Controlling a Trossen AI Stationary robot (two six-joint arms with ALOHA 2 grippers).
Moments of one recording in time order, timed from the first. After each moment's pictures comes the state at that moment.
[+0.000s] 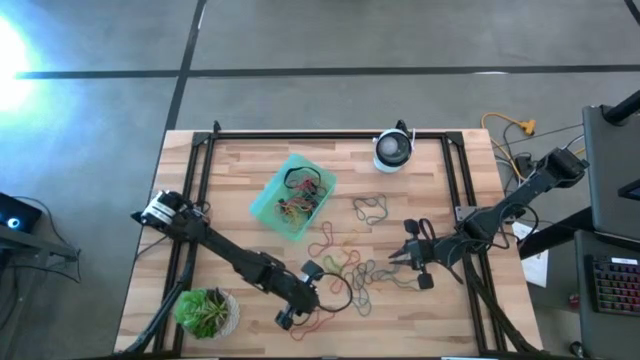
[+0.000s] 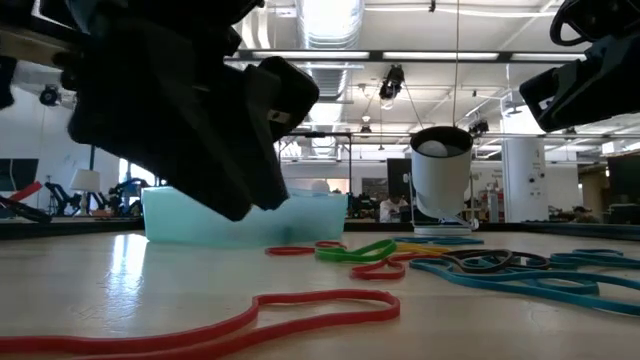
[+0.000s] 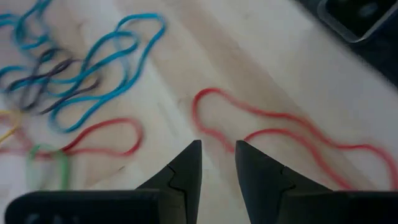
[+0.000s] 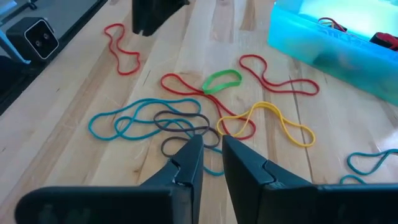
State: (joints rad) left arm -0.50 1.86 1.09 0.01 -0.03 0.09; right arm 0.60 0.99 0.34 0.06 0.38 0.26
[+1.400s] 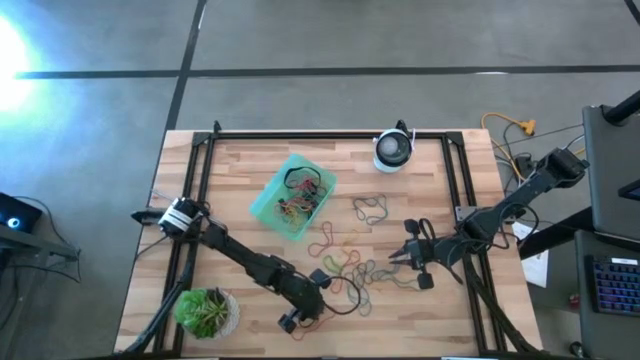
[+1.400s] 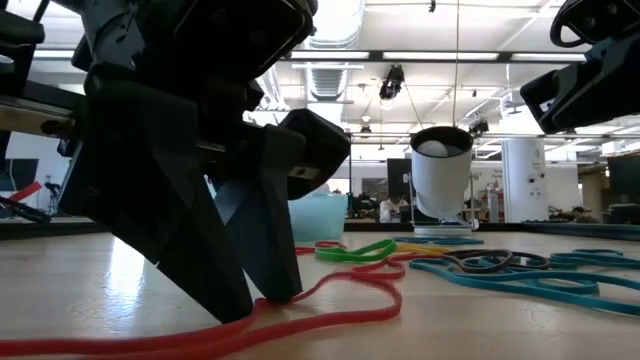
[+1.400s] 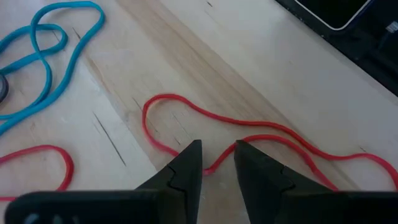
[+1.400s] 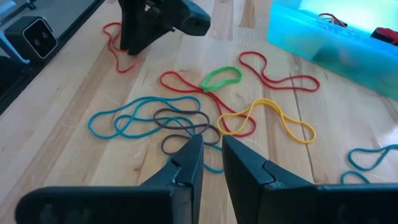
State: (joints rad) left arm -0.46 2.02 1.13 0.10 0.14 0.14; right arm 0.60 0.99 0.34 0.06 0.38 0.28
